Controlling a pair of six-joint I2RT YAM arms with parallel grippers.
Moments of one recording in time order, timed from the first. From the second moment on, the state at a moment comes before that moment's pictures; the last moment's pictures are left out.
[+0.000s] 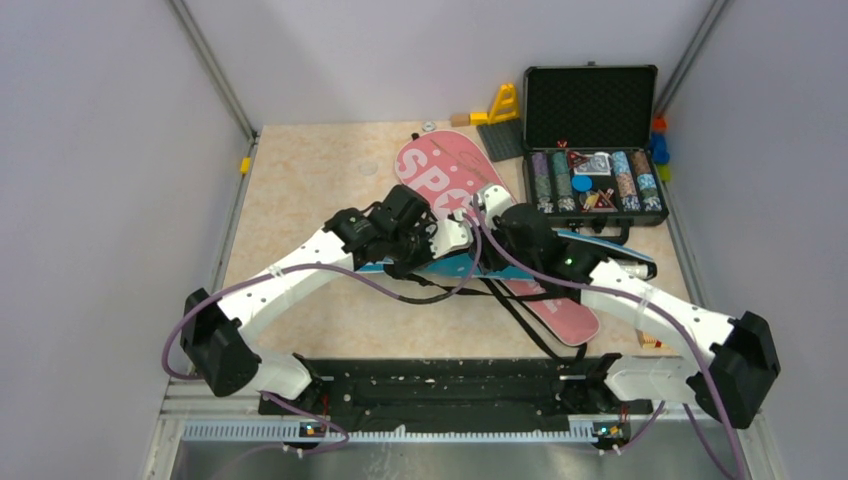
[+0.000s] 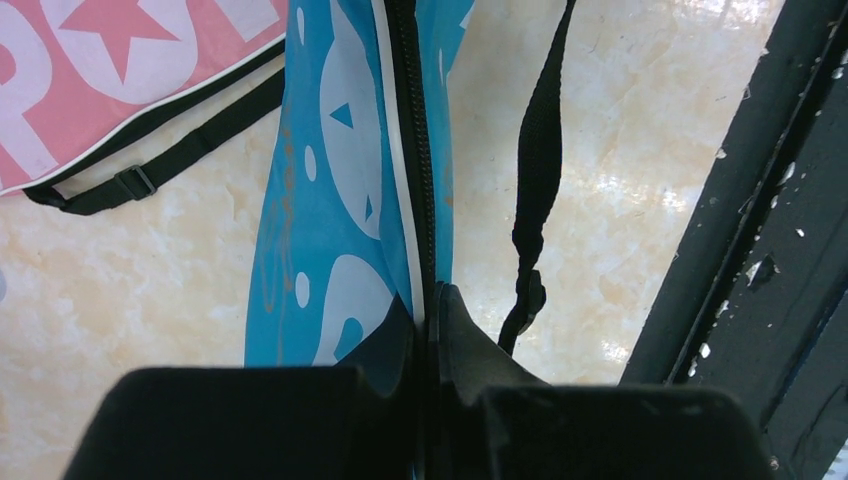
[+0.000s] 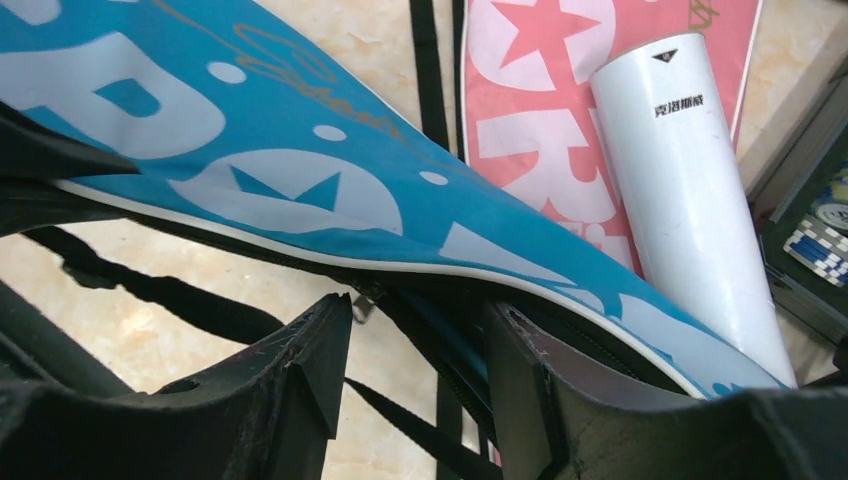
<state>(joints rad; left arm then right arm) -0.79 1.41 1.26 -0.80 0.20 0.51 0.81 1.20 0.93 -0.33 0.14 0.08</state>
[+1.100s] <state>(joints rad) -0.78 1.41 1.25 -0.65 0.21 0.57 0.77 1.27 1.14 -0.63 0.23 0.23</state>
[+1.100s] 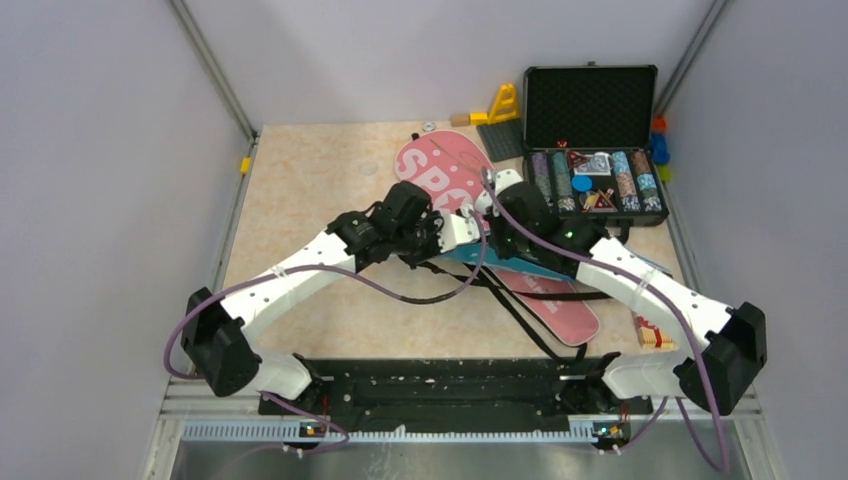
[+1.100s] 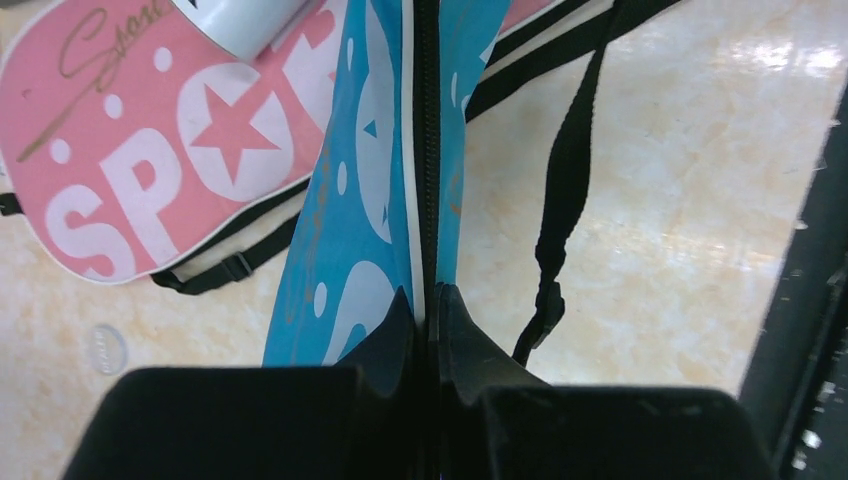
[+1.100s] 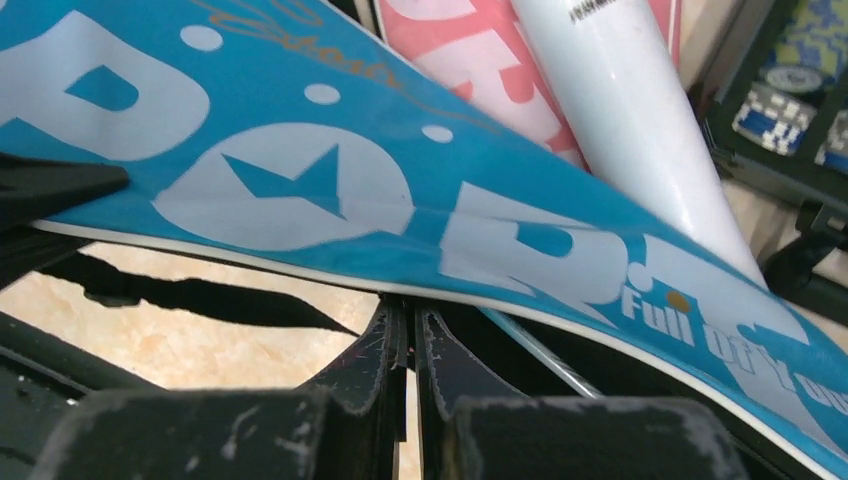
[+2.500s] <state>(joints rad) -0.36 1.23 1.14 -0.78 0.45 1.15 -0.33 1.38 0.86 -0.14 -0.33 -0.06</state>
